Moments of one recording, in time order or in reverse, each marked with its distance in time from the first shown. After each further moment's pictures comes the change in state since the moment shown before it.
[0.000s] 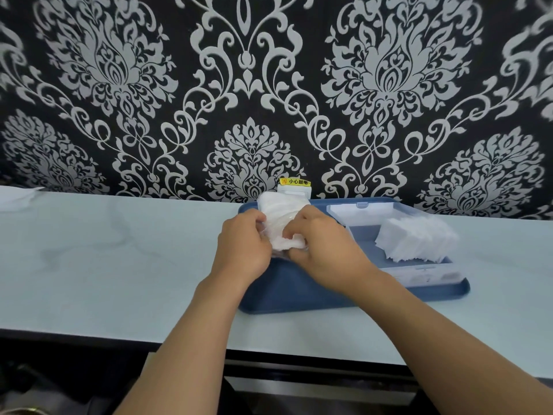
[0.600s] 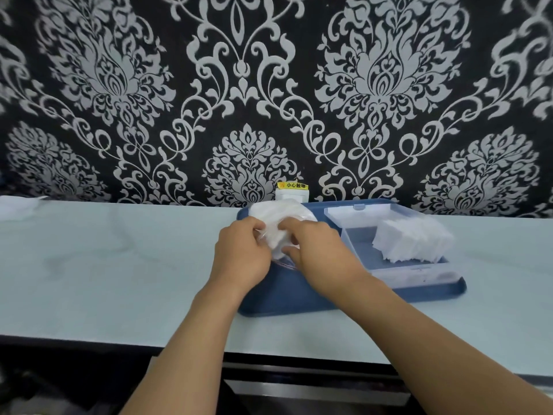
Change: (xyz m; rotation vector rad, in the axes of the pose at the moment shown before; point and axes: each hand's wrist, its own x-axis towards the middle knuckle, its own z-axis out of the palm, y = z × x) left_hand -0.014 0.012 -0.008 -0.007 -0.005 -0.018; right_hand 0.003 -0.005 0.006 -0.071 -0.037 0.102
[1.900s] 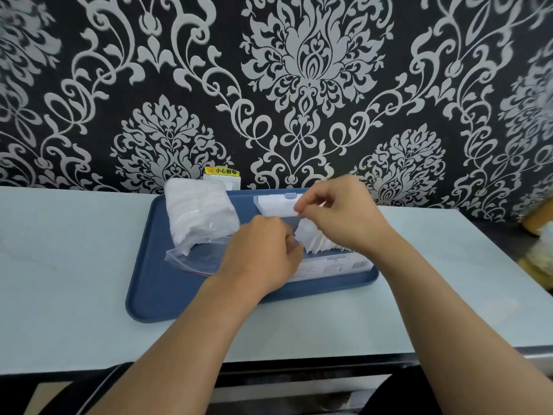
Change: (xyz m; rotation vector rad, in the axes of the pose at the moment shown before) left_hand -0.020 0.088 0.093 0.209 -0.262 0.353; right_hand -0.031 0.095 -0.098 0.341 0.195 0.195
